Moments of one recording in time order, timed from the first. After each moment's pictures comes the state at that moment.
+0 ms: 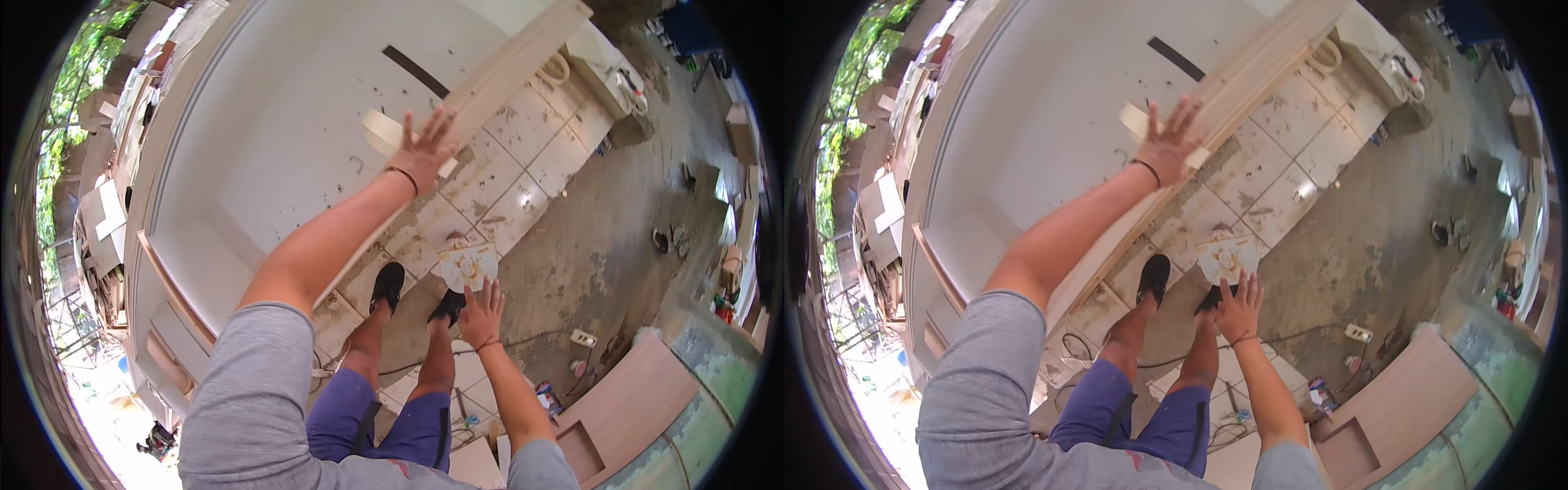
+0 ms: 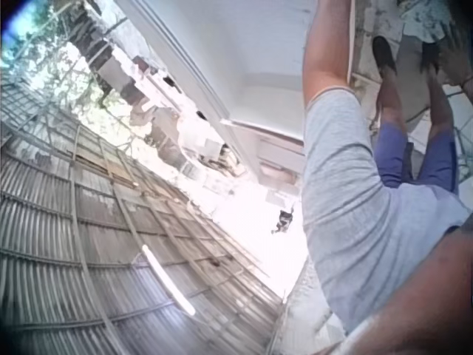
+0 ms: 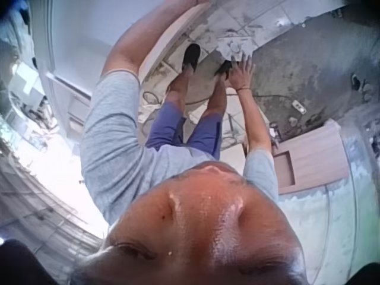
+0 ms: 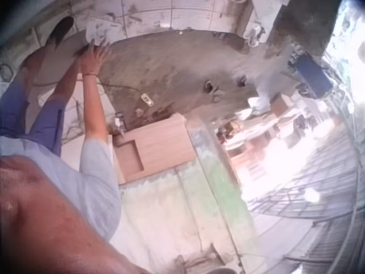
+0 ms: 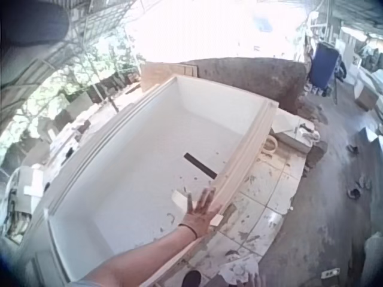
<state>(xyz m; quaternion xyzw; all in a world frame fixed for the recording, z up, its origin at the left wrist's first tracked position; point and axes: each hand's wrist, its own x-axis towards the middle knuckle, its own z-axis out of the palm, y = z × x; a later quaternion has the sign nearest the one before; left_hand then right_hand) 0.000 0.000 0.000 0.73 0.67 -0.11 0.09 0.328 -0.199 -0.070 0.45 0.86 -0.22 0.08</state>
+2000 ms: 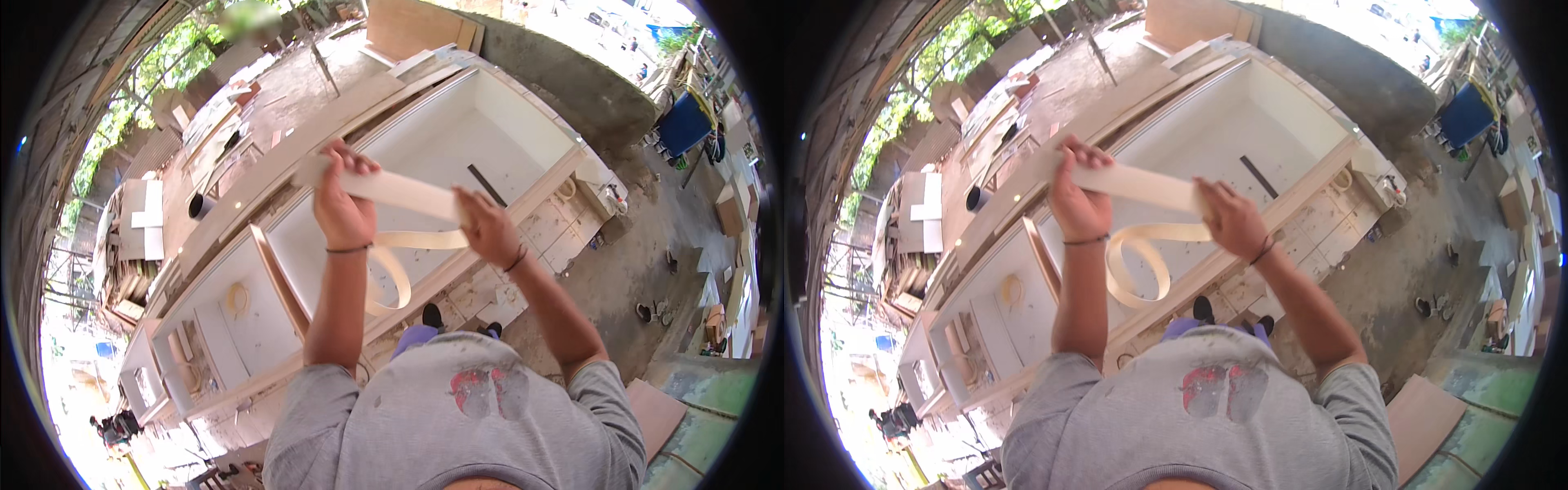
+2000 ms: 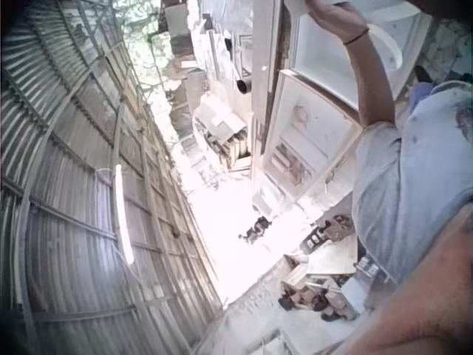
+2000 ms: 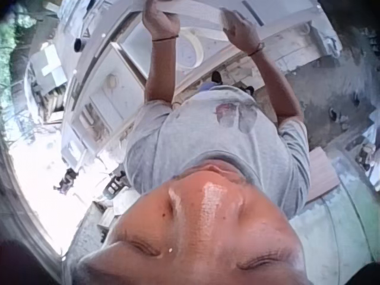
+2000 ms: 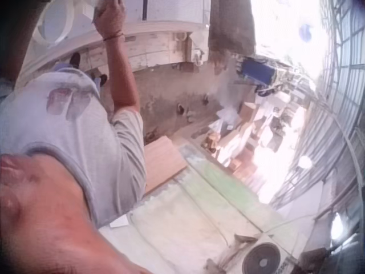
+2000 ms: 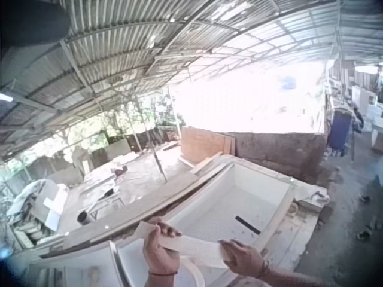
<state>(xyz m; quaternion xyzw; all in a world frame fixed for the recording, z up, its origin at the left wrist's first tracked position) -0.158 -0.285 0.525 0.24 0.31 0.90 0.22 0.032 -0.159 0.458 0.14 0.88 -0.34 -0.29</state>
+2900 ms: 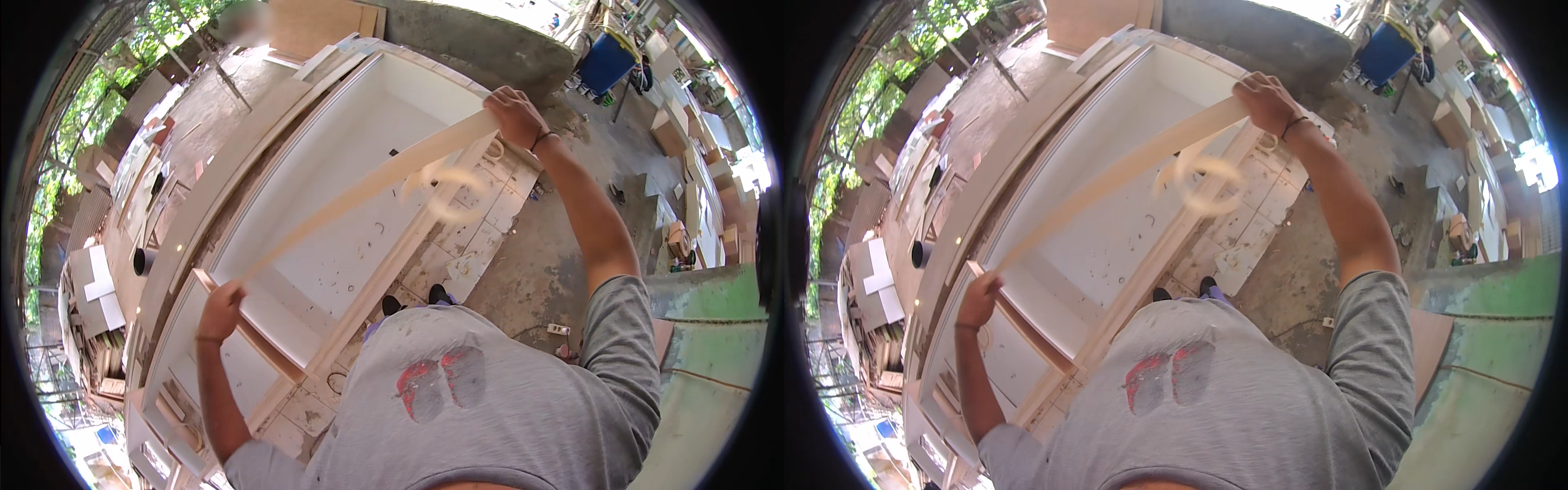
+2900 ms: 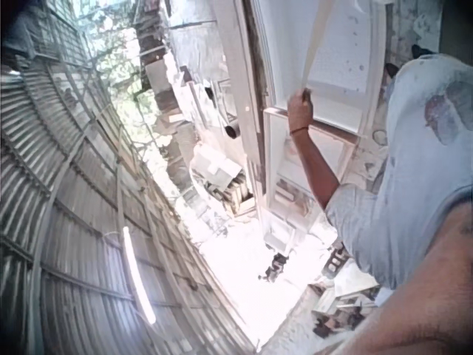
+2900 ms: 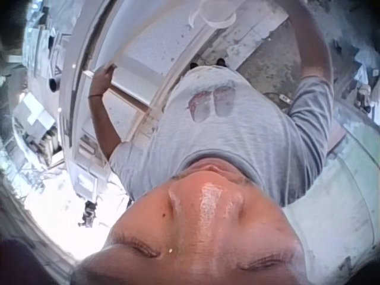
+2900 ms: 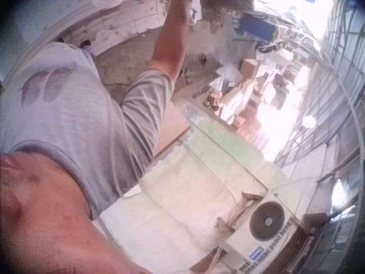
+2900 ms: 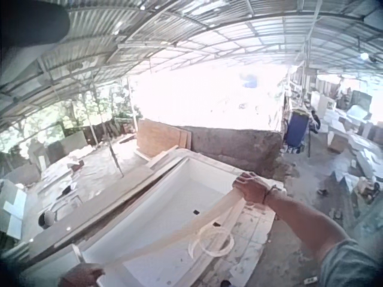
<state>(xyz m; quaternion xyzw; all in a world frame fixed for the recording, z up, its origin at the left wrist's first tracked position) -0.259 -0.441 0.499 0.50 0.81 0.21 0.23 0.122 0.074 0.494 0.17 0.96 0.08 -0.19</state>
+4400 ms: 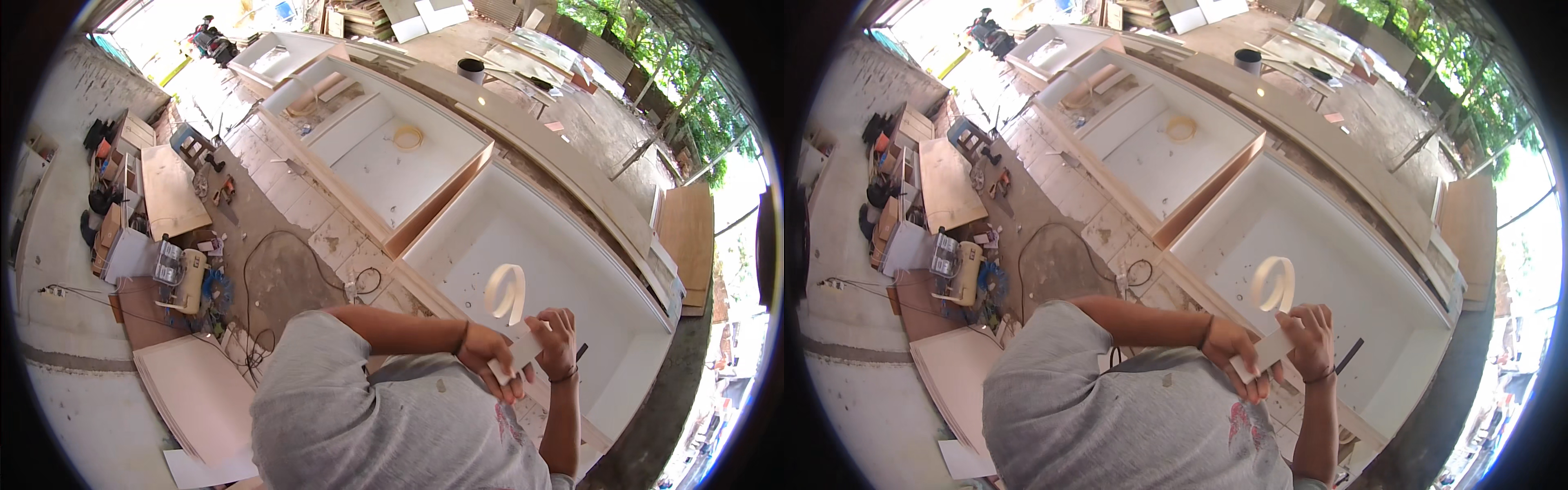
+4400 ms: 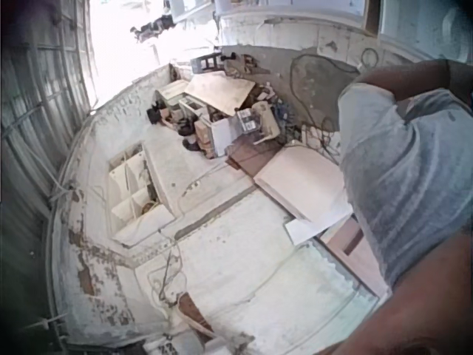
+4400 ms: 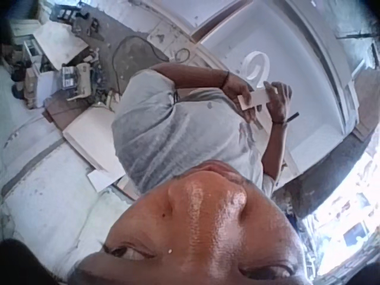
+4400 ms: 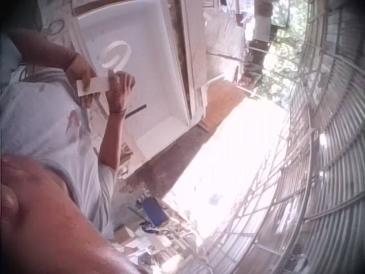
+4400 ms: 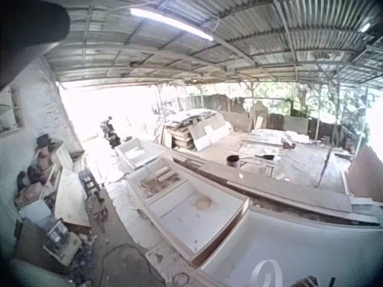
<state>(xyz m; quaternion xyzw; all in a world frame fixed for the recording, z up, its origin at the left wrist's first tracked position) -0.054 -0.441 0.462 0.04 0.22 0.72 0.66 -0.085 -0.231 0.461 -0.43 0.87 -0.22 -0.11</state>
